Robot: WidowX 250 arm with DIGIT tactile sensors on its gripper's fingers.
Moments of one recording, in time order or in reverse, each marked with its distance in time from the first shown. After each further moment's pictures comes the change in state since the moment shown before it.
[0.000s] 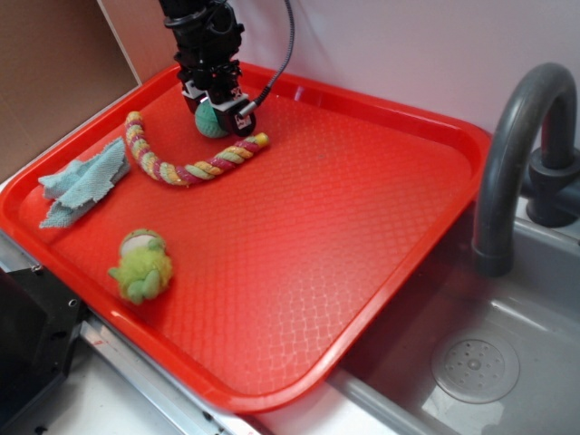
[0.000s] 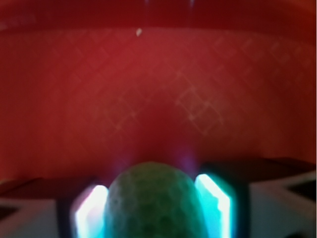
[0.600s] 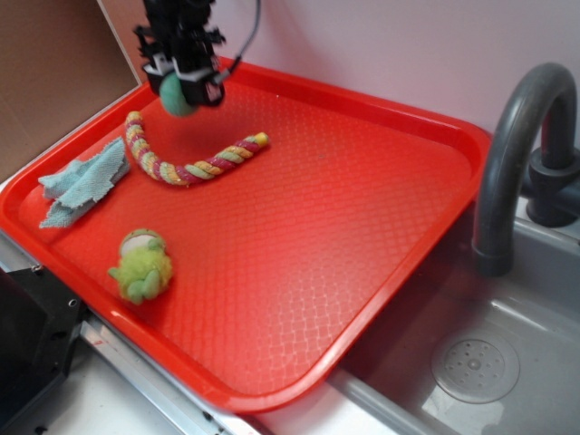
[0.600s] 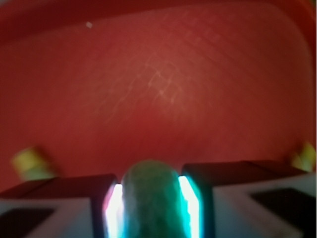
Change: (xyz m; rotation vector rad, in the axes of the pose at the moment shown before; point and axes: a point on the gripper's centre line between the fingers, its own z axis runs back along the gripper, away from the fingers) arm -0.023 -0.002 0.066 0.057 0.035 0.309
